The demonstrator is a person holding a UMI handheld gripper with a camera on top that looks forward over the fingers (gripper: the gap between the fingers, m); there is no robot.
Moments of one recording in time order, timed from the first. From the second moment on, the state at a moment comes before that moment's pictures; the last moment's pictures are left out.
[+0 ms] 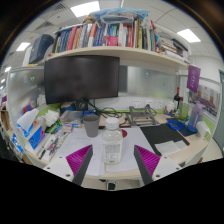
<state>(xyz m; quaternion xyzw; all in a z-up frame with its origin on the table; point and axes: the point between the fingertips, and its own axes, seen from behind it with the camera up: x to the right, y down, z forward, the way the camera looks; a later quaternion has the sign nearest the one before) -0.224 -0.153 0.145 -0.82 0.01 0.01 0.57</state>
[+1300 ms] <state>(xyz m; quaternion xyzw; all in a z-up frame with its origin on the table) -0.189 0.040 0.138 -0.79 -0.24 -0.18 0.53</state>
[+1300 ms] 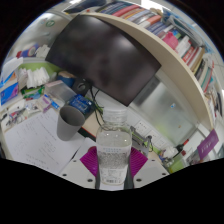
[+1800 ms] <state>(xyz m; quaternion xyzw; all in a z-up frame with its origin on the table) -0.204 0.121 0.152 -0.59 -0.59 -0.45 0.31</state>
